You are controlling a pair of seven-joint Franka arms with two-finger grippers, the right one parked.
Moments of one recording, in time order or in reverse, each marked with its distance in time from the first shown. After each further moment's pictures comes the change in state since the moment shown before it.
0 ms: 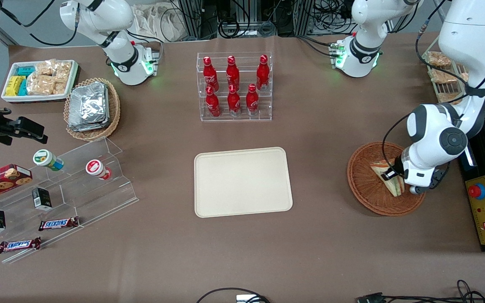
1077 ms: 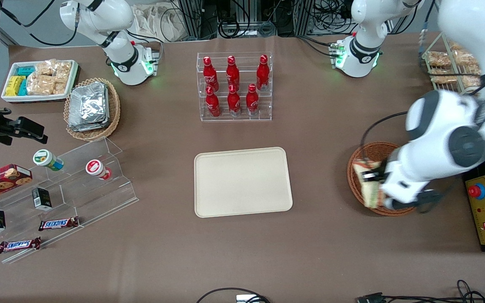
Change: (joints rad) arm -0.108 0.113 -0.283 0.656 -0.002 -0.661 0.092
